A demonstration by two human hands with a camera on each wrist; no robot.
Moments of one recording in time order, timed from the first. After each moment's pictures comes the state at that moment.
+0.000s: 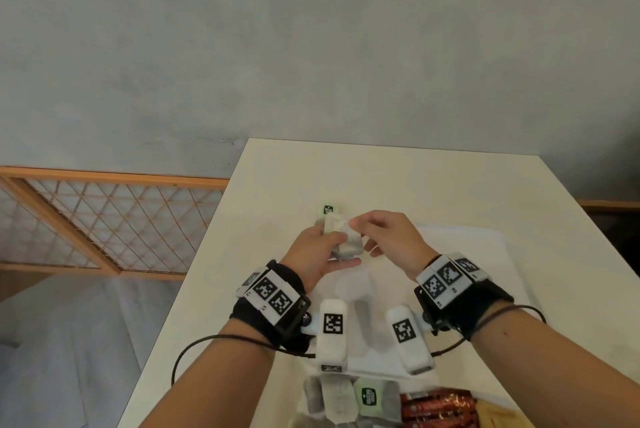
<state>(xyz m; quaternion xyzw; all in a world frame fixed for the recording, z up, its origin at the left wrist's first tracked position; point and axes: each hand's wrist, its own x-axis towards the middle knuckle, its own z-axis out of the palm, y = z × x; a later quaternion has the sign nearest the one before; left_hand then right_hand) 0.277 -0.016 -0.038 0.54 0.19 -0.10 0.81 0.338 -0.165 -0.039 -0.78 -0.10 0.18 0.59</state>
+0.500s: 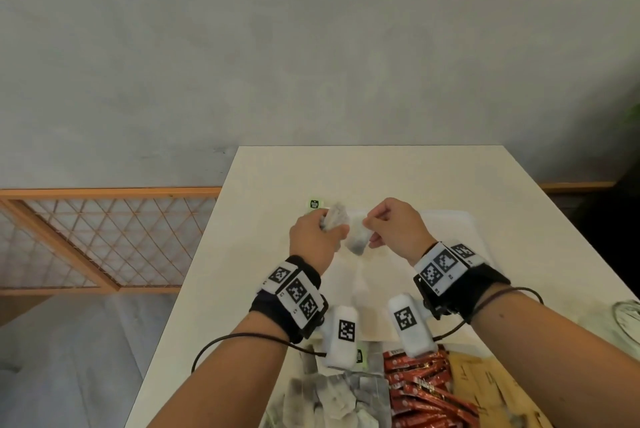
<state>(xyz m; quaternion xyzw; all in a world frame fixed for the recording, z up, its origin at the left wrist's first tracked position) 0.248 -0.049 -0.018 0.82 0.15 0.08 0.55 0.308 -0.202 -0.018 -0.82 -0.03 0.09 0.56</state>
